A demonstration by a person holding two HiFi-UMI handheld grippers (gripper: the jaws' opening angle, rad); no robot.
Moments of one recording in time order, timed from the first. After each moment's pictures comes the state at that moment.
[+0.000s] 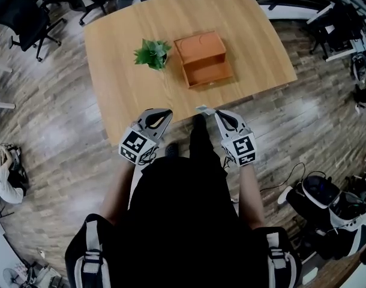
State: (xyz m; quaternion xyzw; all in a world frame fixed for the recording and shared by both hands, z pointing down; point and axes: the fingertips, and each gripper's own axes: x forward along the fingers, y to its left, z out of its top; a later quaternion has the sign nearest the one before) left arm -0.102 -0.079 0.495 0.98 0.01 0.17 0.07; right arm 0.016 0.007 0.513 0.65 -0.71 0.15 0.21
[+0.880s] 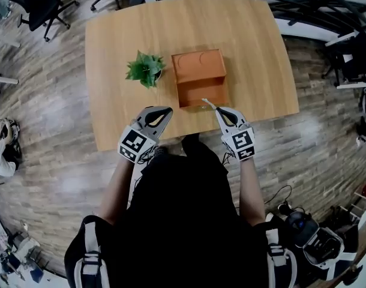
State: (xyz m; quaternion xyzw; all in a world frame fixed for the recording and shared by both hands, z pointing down) left arm 0.019 -0.151 0.500 0.98 -0.07 0.18 0.09; right arm 0.156 -0.087 0.549 0.57 -0.76 0.17 0.24
